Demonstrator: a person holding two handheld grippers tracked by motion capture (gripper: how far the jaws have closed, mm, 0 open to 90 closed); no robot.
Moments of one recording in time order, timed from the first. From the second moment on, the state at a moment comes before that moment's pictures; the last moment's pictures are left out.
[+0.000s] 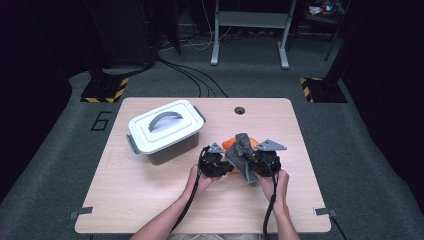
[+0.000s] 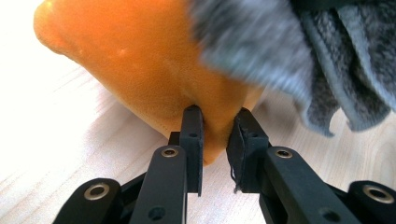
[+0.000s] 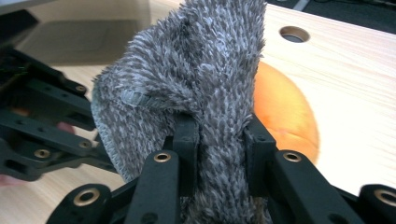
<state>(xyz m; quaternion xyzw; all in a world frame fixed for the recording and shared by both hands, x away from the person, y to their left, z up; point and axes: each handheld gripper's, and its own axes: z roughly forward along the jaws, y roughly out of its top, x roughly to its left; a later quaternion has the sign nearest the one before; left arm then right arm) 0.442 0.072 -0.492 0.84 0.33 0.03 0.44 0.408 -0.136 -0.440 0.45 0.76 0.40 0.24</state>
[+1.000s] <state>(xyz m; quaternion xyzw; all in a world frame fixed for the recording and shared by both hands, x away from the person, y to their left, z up) 0.442 0.072 -0.492 0.84 0.34 0.03 0.43 0.408 -0.173 -0.441 0.49 0.73 0.42 0.23</state>
